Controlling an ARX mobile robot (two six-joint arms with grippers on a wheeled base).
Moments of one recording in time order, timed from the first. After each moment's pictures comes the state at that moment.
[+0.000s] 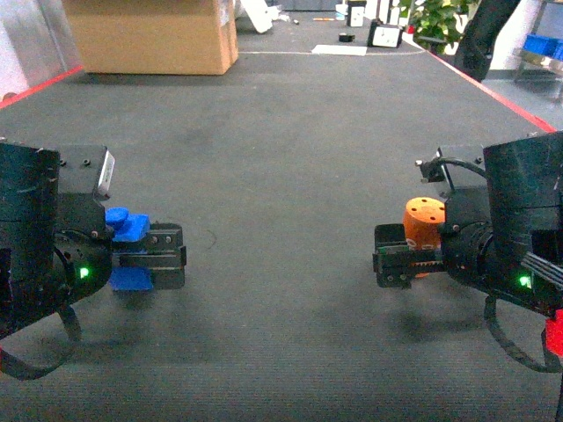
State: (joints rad) left arm -0.22 2.00 0.73 0.76 -0.21 -0.11; right arm 0.26 2.11 0.90 0.67 0.13 0.10
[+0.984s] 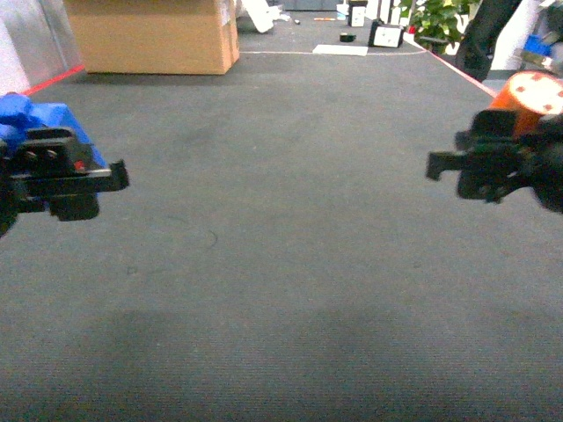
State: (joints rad) left arm -0.26 1.60 0.48 0.97 -0.34 -0.09; right arm 0.30 1.72 0.63 0.93 0.22 0.11
